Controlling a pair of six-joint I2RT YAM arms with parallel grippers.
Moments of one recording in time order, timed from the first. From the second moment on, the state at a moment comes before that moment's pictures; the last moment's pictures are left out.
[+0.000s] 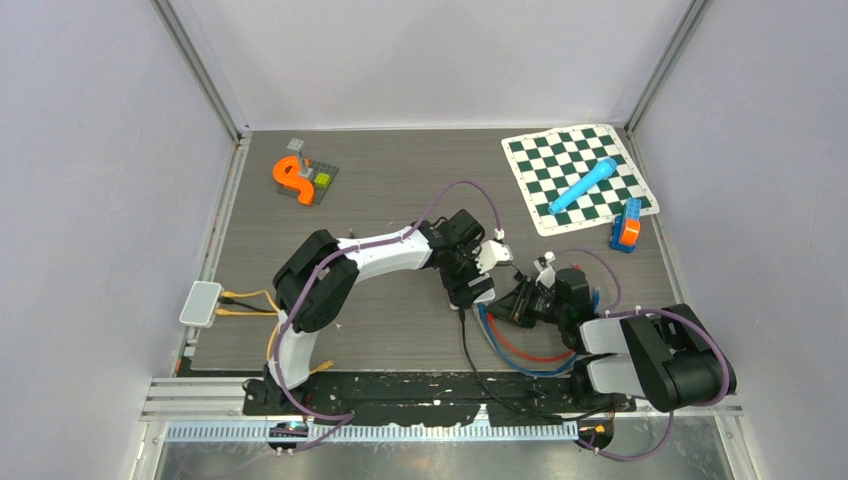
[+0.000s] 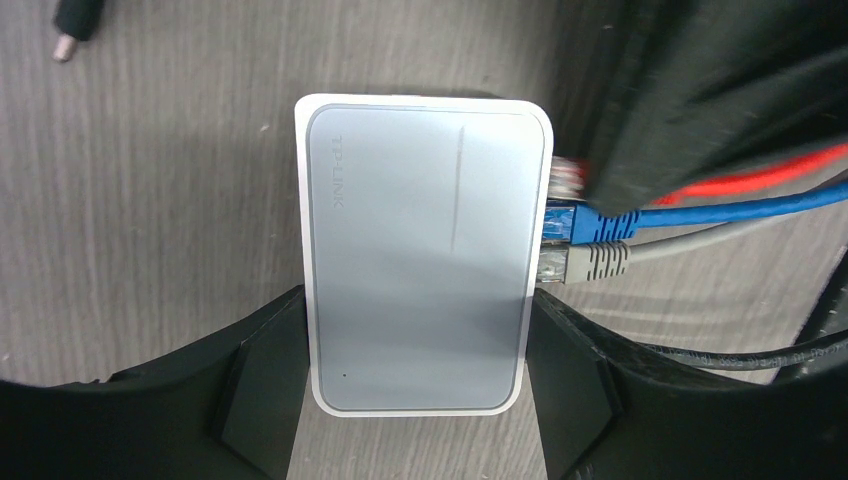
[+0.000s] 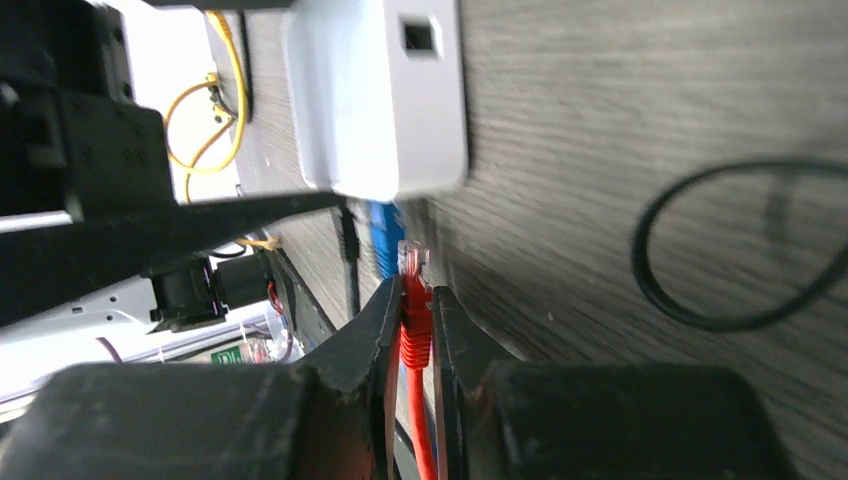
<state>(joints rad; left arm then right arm) -0.90 2.01 1.41 -0.50 0.32 0.34 0.23 1.30 0.05 0.64 -0.69 0.89</state>
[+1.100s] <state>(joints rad) -0.90 1.98 1.36 -0.47 0.34 0.41 0.24 0.56 0.47 -0.23 -0.16 0.68</state>
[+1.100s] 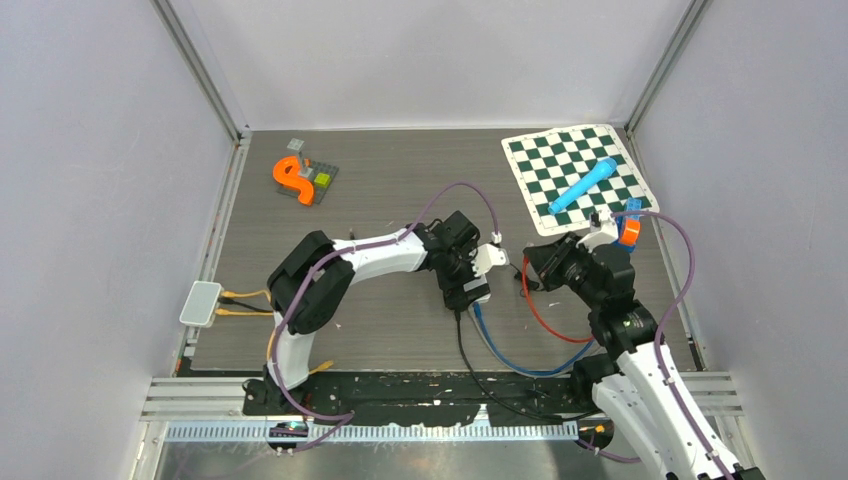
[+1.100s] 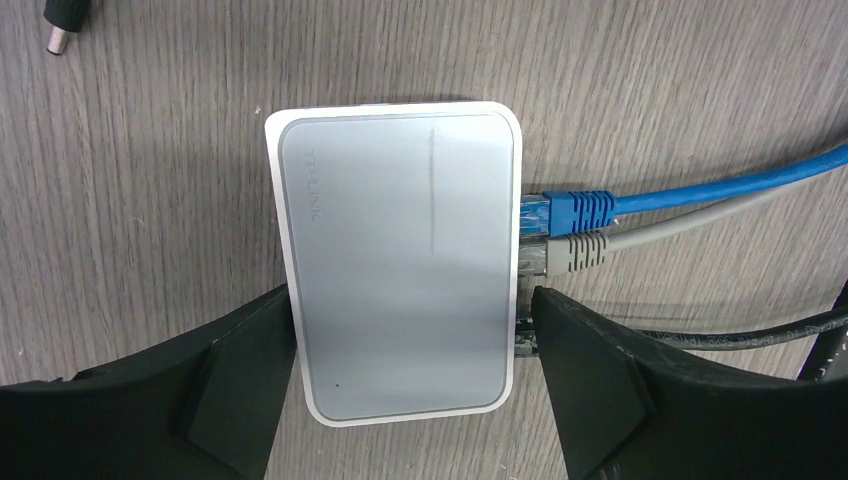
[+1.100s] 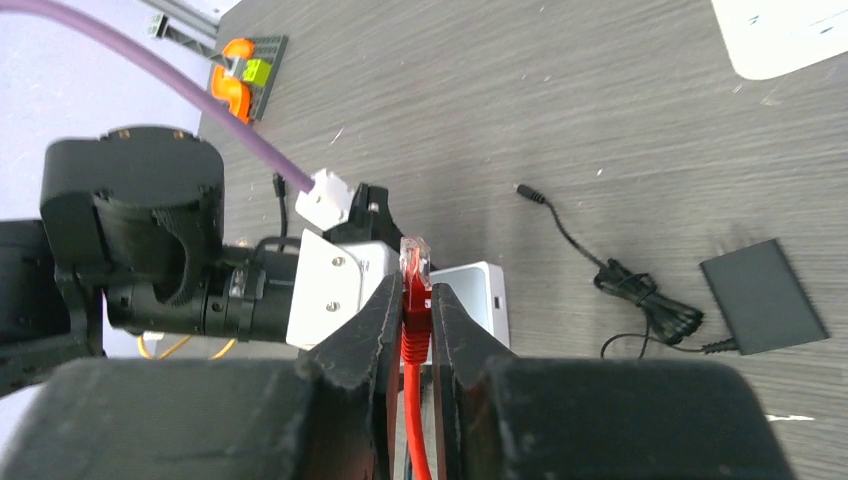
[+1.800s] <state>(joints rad) -0.82 1.62 1.04 -0.14 0.23 0.21 0.23 0.89 0.55 -0.13 -0.13 0.73</state>
